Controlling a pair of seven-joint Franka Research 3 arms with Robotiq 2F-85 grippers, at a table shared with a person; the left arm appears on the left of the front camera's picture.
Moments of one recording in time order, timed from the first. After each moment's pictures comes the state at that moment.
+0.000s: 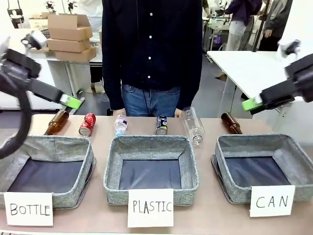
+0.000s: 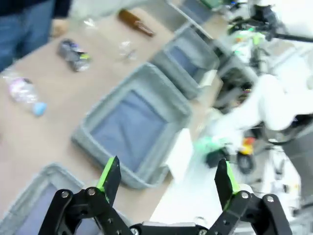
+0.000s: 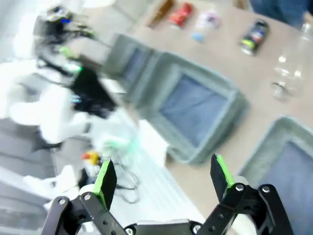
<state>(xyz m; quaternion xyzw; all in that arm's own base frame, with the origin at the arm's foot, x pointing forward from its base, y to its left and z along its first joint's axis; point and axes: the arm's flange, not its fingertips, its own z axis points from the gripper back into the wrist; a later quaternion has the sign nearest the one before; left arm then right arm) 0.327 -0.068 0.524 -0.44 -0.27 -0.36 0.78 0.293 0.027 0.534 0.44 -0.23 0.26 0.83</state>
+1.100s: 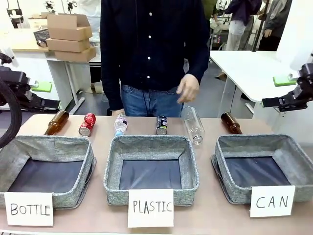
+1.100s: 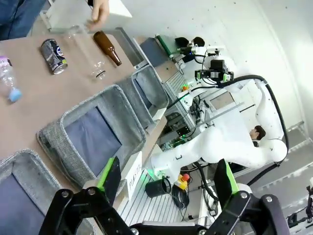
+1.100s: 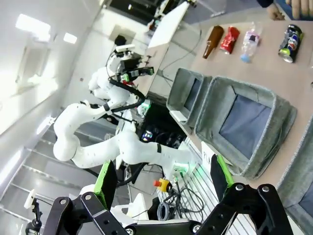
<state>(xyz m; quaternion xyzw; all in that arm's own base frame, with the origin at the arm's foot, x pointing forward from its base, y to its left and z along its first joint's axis) 0.339 -0.010 0.490 -0.59 -0.25 -0.22 0.74 0.296 -0.019 0.519 0.61 -0.20 0.14 0.76</state>
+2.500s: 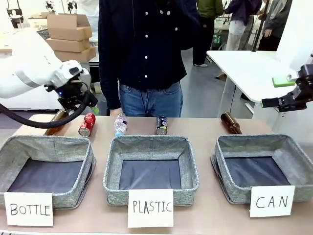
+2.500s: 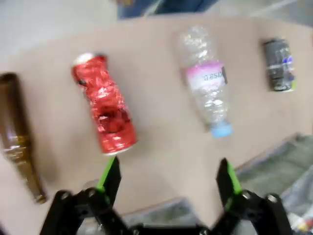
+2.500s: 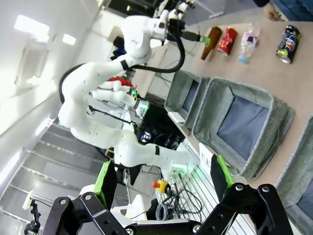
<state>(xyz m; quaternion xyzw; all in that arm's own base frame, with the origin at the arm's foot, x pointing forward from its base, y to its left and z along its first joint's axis) 0.571 -0.092 0.414 -0.14 -0.14 -0.14 0.97 0.298 -0.020 0.516 0.60 -0.21 0.14 0.76</state>
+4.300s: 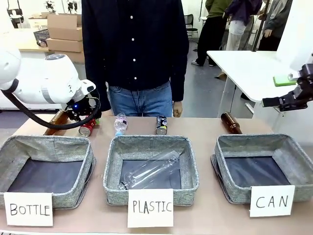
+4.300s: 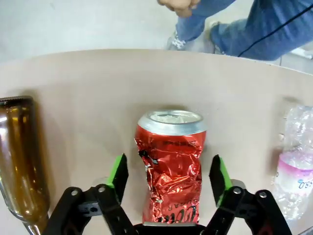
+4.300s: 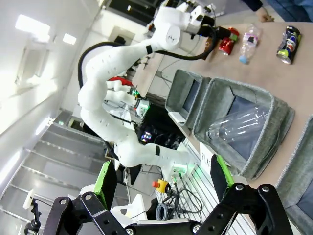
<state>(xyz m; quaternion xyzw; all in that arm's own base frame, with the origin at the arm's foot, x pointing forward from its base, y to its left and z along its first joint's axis) 0.655 -0.093 0.316 -0.05 -0.13 -0.02 0.99 0.298 -0.021 0.517 0.61 -0.21 0.14 0.76</state>
